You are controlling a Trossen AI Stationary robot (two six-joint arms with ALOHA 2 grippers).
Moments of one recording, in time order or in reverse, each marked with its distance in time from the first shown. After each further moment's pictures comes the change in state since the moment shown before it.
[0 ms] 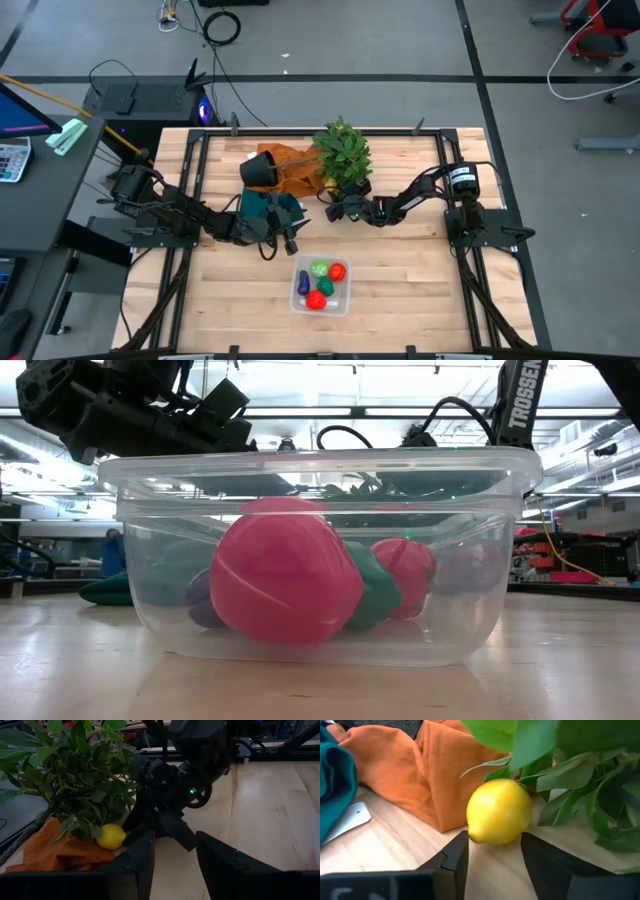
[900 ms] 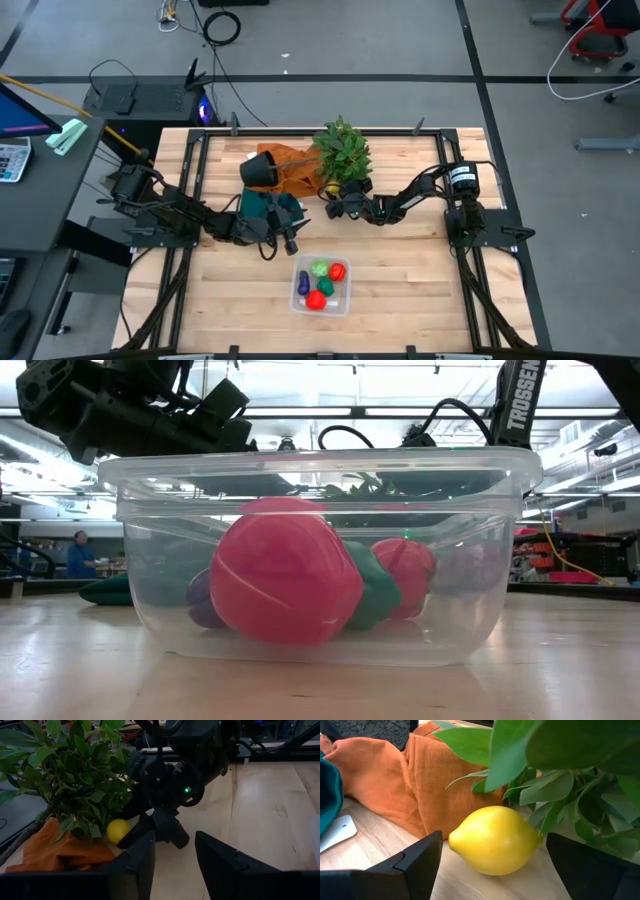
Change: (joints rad) left arm 0.000 0.000 0.000 0.001 0.000 0.000; right arm -0.021 0.000 0.000 0.015 0.038 0.001
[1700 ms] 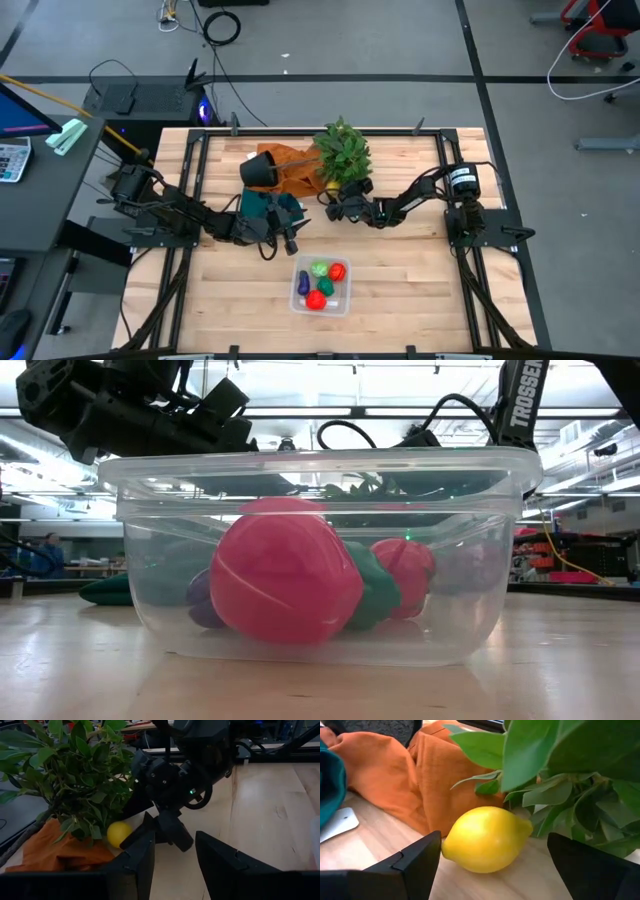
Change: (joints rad) left arm 0.000 0.000 0.000 0.005 0.000 0.000; right arm 0.026 0.000 0.000 0.000 0.053 -0.061
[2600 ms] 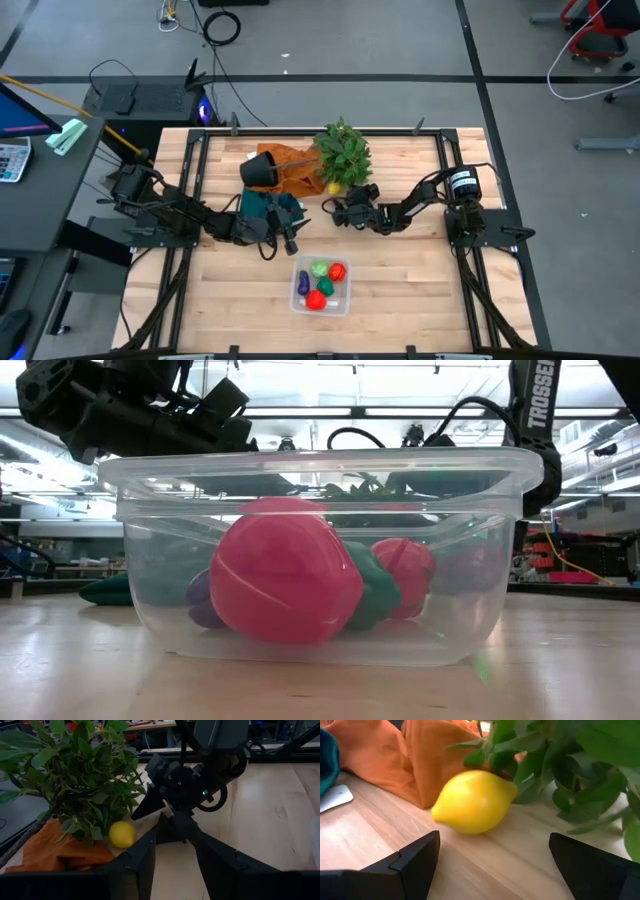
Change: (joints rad) left arm 0.000 0.000 0.000 0.001 0.000 0.000; right arm 0.052 0.000 -0.071 0.015 0.049 0.091
